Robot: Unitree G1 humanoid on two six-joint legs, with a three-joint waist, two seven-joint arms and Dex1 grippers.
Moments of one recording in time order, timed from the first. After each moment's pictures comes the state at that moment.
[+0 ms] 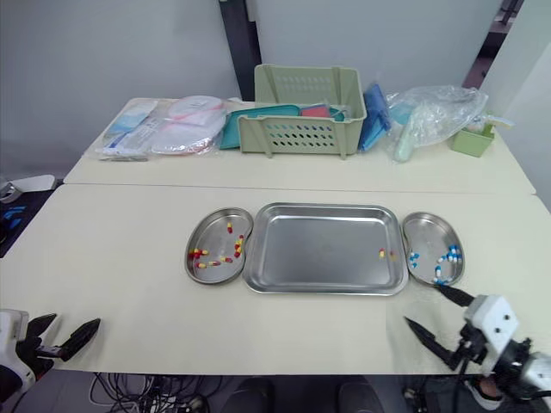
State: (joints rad) left arm 0.44 0.66 0.69 0.02 -0.42 0.25 -0.75; right arm 0.53 -0.58 -0.35 -0.54 0.40 0.13 0.86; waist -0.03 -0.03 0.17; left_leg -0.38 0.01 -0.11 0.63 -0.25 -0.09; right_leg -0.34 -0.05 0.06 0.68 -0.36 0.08
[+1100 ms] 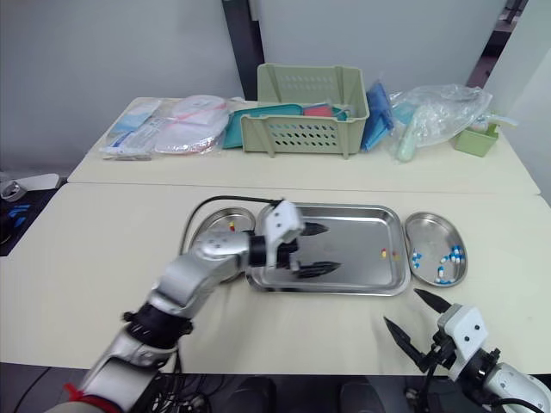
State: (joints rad) left arm -0.64 0.25 -0.41 0.07 -0.24 0.46 -0.82; right arm 0.55 -0.47 -0.24 -0.52 0.33 0.04 0.71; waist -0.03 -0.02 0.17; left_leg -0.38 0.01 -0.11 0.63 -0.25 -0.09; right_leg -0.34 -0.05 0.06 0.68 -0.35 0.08
